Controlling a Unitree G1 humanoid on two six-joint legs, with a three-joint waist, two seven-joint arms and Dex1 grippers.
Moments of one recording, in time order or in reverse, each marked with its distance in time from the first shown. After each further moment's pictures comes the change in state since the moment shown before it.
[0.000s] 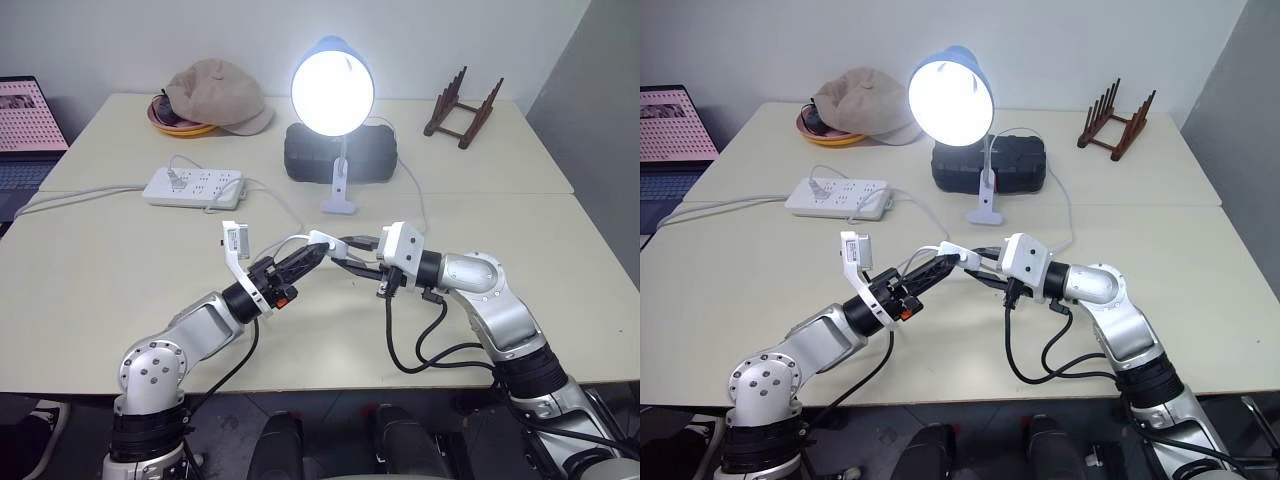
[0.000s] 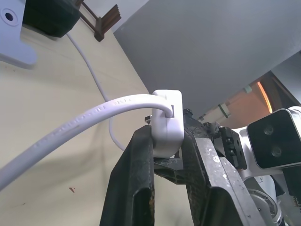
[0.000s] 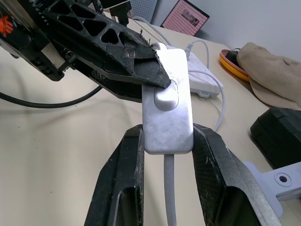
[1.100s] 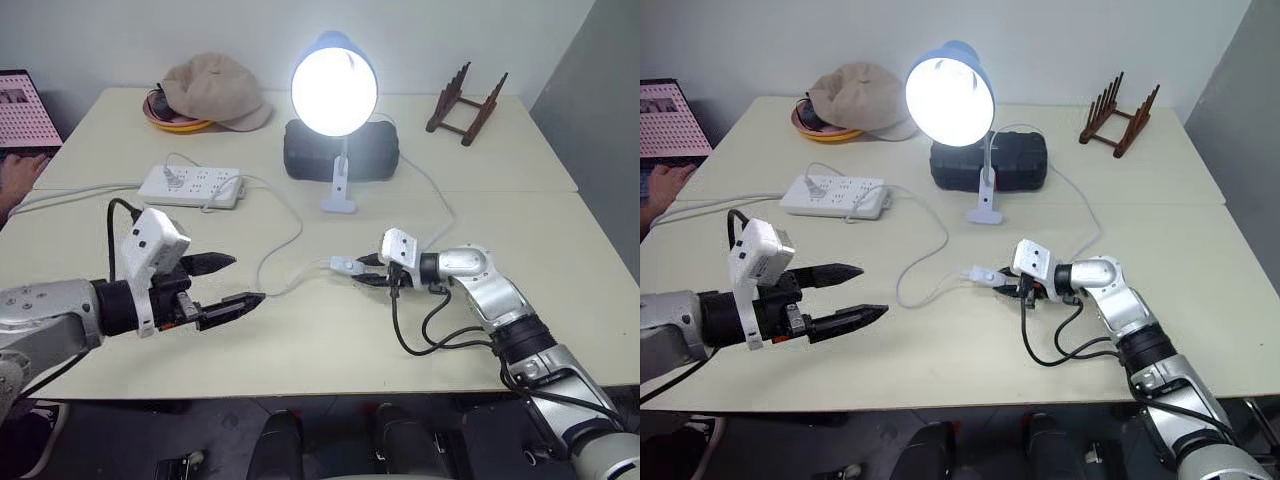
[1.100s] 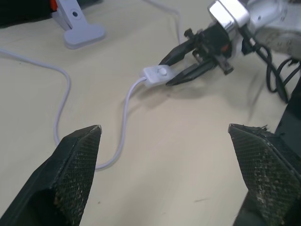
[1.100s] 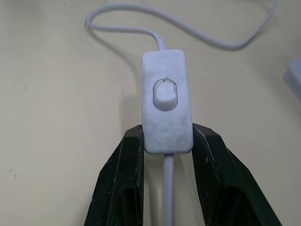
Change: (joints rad) left arm 0.209 0.828 0.217 -0.227 0.316 -0.058 -0.460; right arm -0.186 -0.037 0.063 0.510 -0.052 -0.061 0.203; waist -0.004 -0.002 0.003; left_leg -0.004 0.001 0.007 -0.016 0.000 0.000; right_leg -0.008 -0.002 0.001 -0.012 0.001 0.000
